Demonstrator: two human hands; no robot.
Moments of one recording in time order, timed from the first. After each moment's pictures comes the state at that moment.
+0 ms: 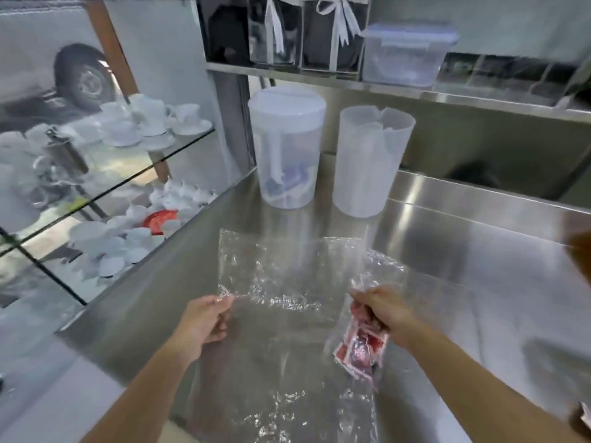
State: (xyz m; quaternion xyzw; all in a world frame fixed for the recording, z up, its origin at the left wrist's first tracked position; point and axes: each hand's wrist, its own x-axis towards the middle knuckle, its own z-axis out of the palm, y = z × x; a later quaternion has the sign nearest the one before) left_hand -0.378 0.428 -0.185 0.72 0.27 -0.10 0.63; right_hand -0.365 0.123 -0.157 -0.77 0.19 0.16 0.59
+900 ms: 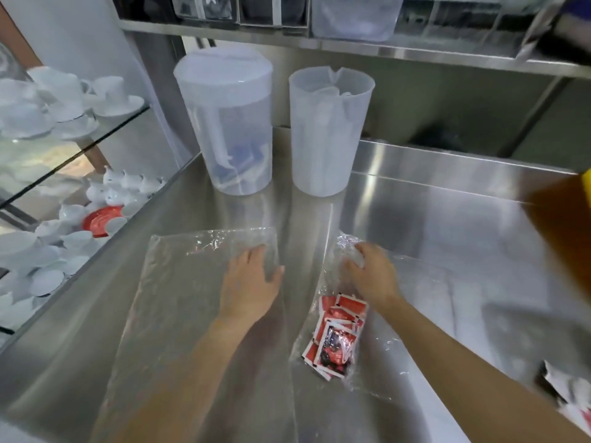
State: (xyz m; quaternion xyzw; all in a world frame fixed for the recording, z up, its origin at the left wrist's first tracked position) left_hand -0.321 0.296 -0.168 0.96 -0.03 0.02 0.27; right_hand -0.326 0.085 -0.180 -0.92 0.16 -0.04 0.36
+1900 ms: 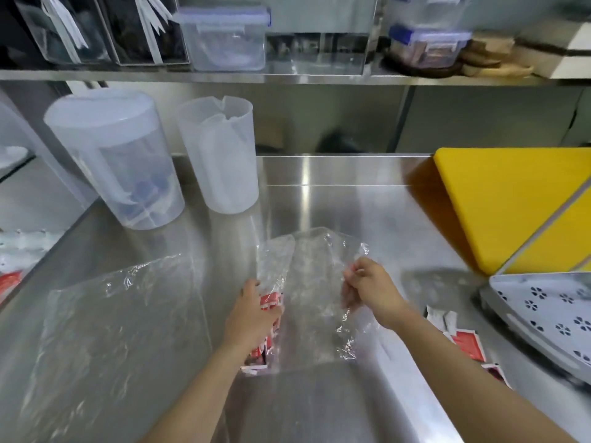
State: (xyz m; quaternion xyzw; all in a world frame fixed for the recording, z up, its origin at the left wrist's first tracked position) left_hand -0.368 0.187 -0.187 0.89 -0.08 -0.14 0.42; right_hand -0.436 -0.007 -0.131 -0.70 0.27 -0.03 0.66
